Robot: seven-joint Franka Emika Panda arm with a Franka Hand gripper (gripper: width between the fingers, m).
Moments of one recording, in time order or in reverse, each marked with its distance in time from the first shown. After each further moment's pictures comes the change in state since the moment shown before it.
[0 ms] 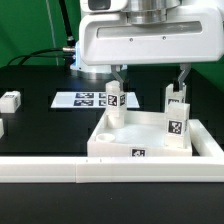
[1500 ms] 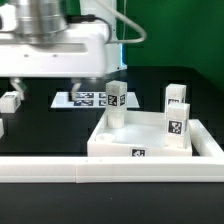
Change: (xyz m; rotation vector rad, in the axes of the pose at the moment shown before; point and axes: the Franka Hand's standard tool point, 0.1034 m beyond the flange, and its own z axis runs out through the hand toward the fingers) arm -0.020 0.191 0.014 -0.072 -0.036 -0.102
